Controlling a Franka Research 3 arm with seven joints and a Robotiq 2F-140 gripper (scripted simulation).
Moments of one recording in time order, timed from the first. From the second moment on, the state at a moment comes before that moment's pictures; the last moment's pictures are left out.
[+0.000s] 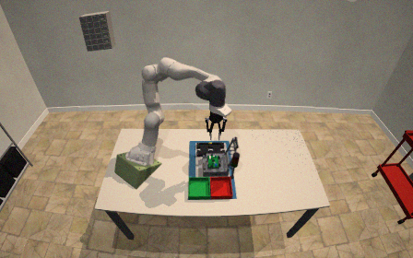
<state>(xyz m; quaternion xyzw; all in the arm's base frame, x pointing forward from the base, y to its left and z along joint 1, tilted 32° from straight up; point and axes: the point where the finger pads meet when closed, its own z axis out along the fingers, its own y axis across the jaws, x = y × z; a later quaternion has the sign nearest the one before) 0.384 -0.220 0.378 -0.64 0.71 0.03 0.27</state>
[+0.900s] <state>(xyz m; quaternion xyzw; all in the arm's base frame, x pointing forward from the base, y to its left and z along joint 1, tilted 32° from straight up) 0.506 -0.252 0.417 -0.65 0.71 0.02 0.27</state>
